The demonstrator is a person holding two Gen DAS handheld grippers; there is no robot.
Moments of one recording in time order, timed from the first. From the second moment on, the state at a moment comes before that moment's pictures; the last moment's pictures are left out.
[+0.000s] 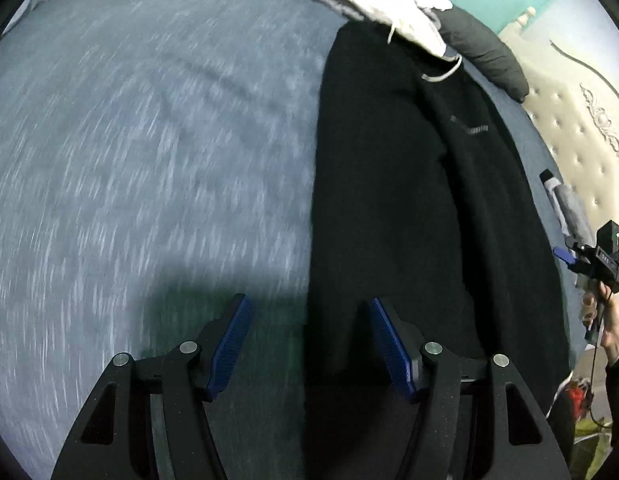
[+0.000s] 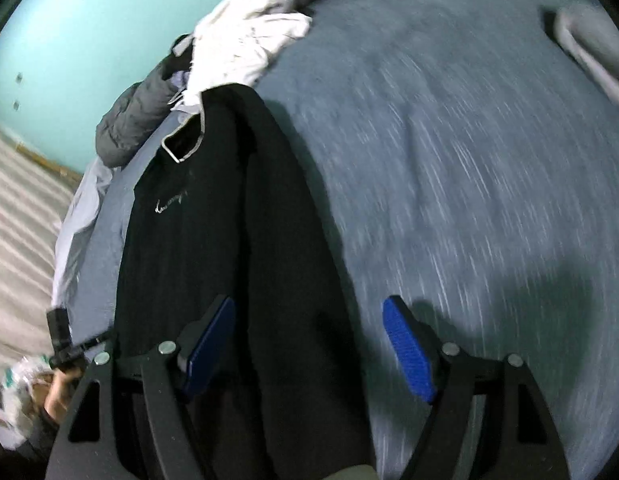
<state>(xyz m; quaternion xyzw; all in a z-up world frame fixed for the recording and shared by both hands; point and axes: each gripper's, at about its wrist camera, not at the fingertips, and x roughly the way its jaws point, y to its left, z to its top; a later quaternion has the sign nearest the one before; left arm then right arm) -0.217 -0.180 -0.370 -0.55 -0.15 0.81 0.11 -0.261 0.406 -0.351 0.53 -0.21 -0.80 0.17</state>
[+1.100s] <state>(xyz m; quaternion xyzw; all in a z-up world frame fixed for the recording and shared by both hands) -0.166 -0.212 -0.308 -0.53 -0.12 0.83 0.10 -0.218 0.442 -0.289 0.51 -0.13 -0.84 0.12</state>
